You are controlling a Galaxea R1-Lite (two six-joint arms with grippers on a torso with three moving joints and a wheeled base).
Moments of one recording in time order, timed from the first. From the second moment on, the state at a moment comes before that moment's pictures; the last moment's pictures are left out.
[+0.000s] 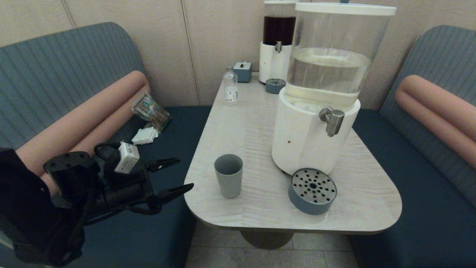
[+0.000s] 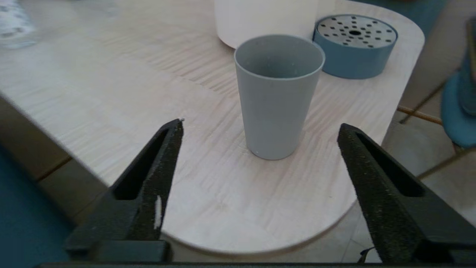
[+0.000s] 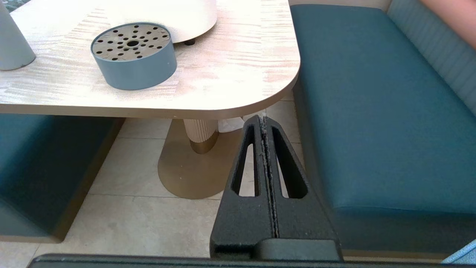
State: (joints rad) left arm -0.02 1.99 -0.45 -1.52 -0.96 0.18; right arm -0.01 0.01 0.00 -0.01 -0.02 0.05
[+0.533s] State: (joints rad) left arm -0.09 2.21 -0.66 -1.52 -1.01 0.17; right arm -0.01 0.01 0.00 -0.01 -0.02 0.05
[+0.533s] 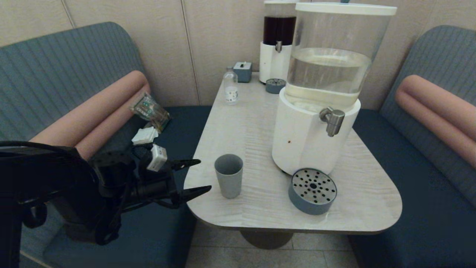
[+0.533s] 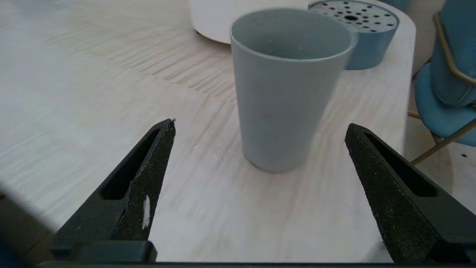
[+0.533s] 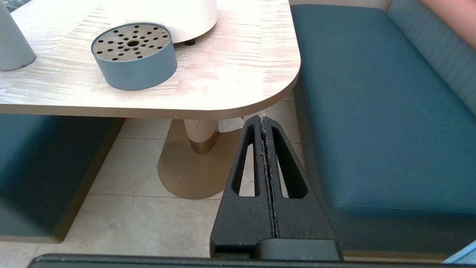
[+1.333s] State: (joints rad) left arm -0.23 2.37 -0.83 -1.52 -0.91 0.14; right arm -0.01 0.01 0.00 -0.01 -0.02 0.05
